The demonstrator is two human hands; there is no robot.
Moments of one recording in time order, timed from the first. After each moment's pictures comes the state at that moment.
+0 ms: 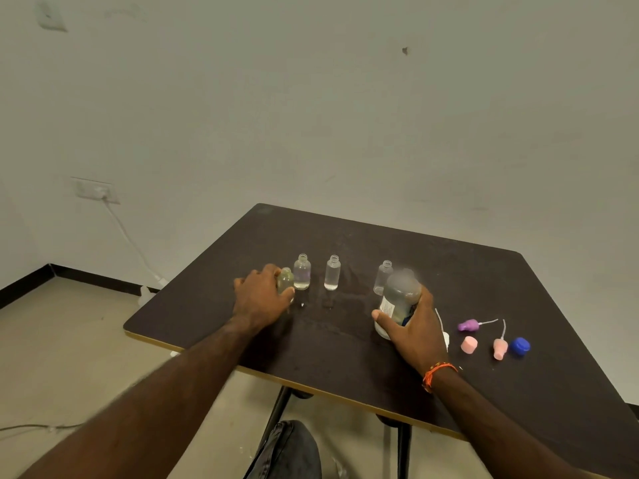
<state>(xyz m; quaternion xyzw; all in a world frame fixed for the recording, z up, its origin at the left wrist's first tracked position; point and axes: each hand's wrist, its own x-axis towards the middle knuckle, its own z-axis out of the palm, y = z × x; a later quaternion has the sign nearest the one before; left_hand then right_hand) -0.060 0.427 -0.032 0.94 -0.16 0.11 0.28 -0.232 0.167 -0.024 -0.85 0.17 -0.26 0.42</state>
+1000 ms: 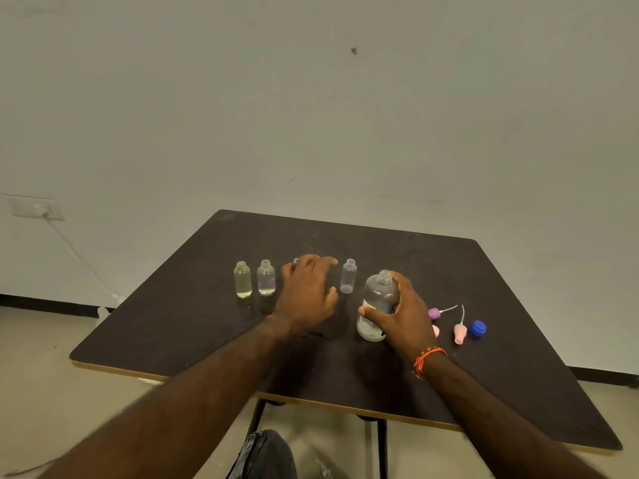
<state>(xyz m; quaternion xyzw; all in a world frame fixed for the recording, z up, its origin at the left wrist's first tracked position) -0.110 0.306 0.000 0.86 -0.39 0.15 0.30 -0.246 0.134 -0.007 -0.86 0.17 -0.26 0.41</state>
